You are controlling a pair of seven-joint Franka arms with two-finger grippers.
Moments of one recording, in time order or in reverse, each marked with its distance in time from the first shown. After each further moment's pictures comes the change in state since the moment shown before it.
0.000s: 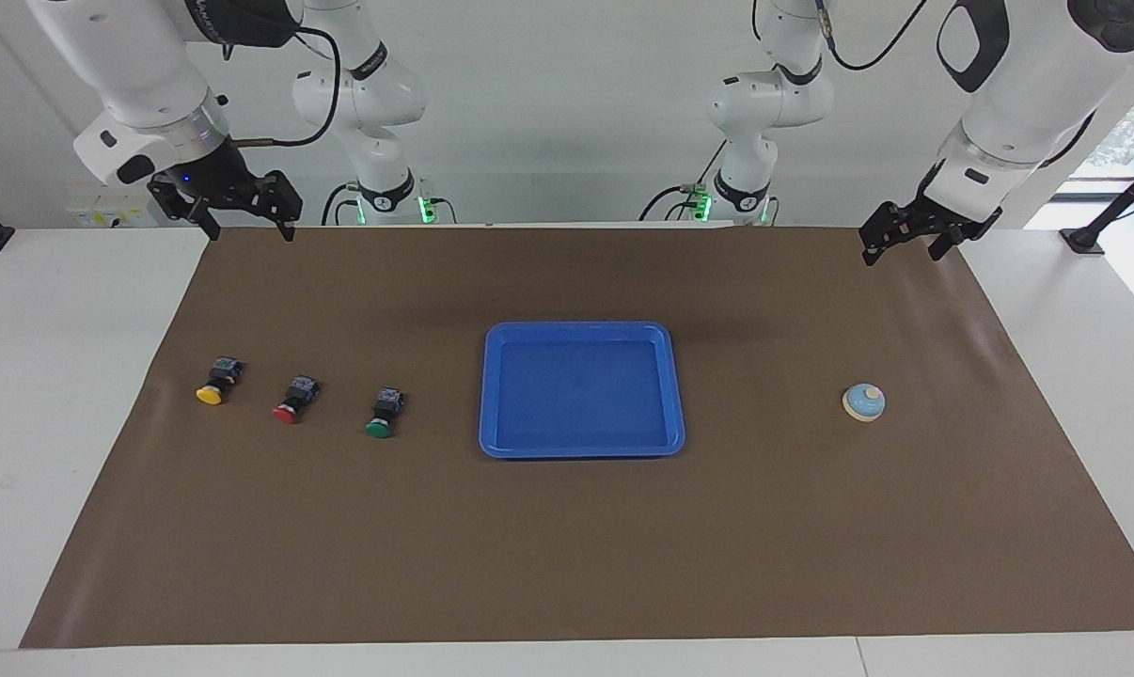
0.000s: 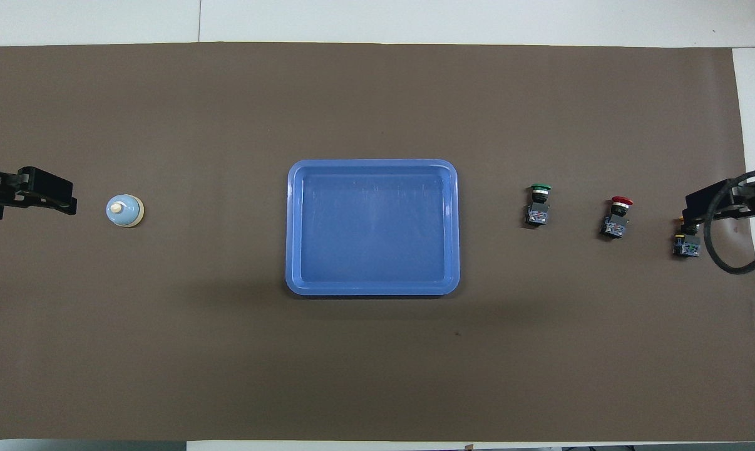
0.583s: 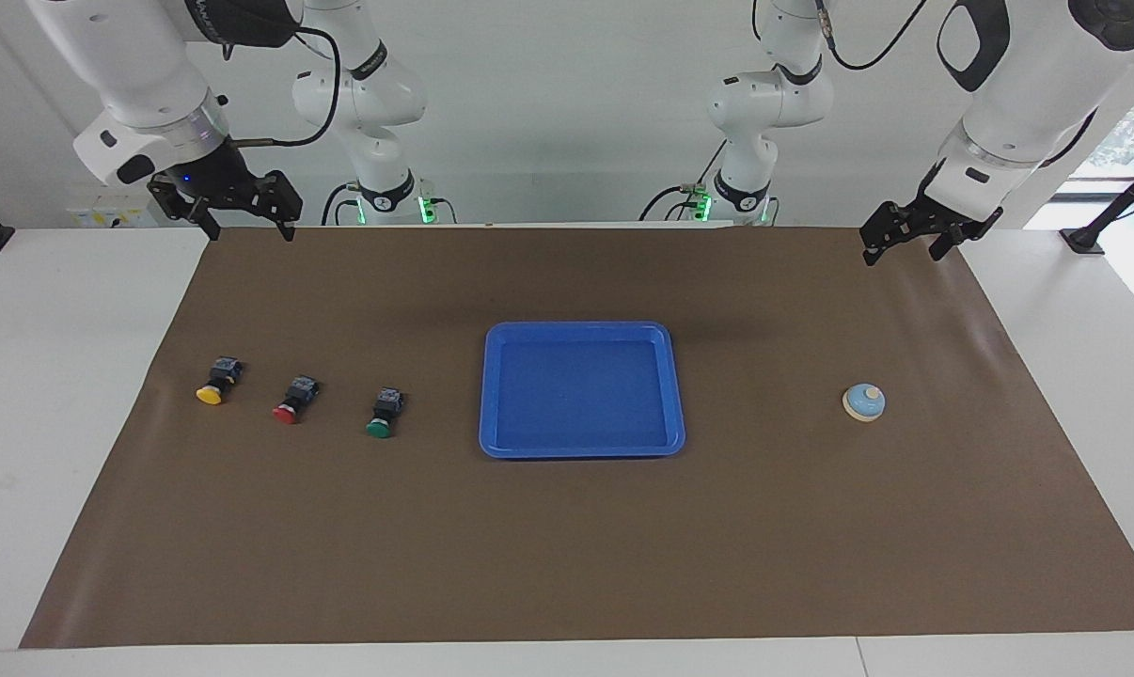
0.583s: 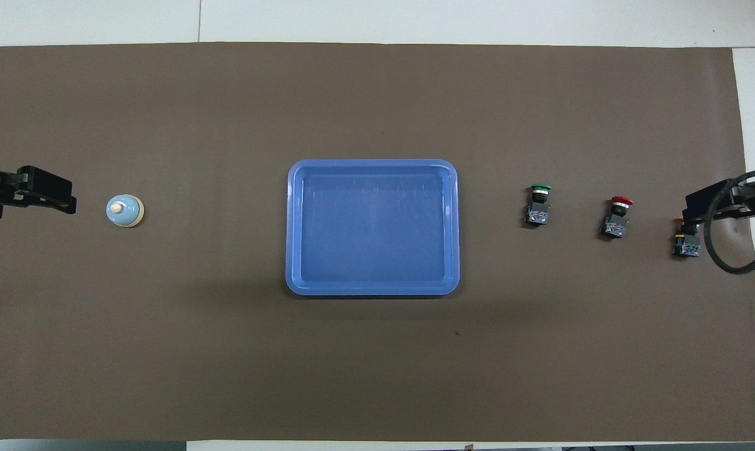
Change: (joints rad) left arm 0.000 0.000 0.000 0.001 0.000 0.010 0.006; right arm 0.000 0.000 0.000 0.000 0.000 0.000 0.000
